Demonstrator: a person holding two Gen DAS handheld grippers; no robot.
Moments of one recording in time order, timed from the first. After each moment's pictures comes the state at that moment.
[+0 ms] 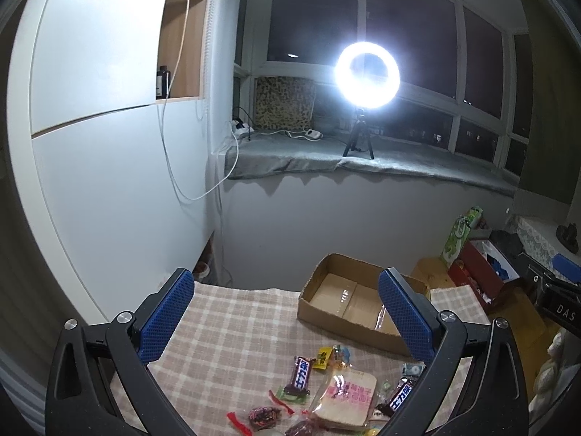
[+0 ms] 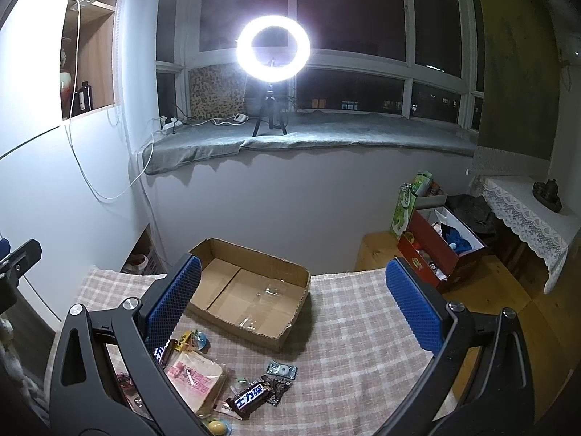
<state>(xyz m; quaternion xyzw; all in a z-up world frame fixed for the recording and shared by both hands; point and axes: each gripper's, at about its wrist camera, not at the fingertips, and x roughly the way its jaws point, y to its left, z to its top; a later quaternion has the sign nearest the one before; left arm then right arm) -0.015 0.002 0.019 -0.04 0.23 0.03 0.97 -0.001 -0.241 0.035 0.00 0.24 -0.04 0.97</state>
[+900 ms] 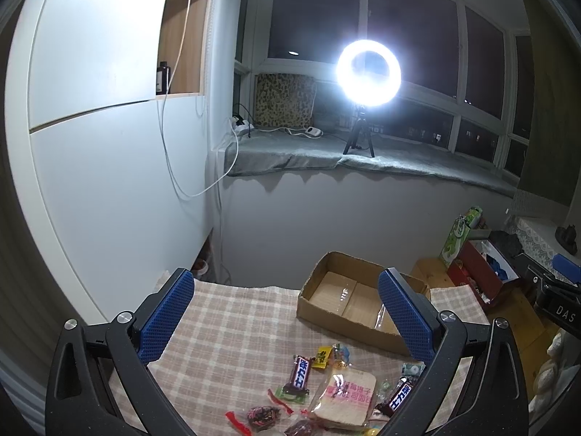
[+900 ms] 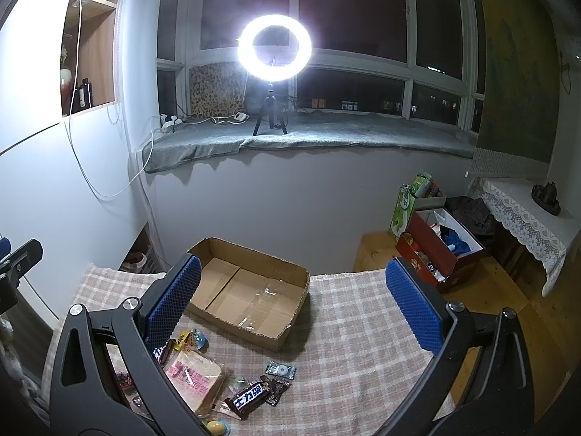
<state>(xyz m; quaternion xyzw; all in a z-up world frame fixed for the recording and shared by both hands) -0.016 0.003 0.022 -0.04 0.23 0.03 0.97 0.002 -0.243 0.039 0.00 0.25 -0.04 0.97</state>
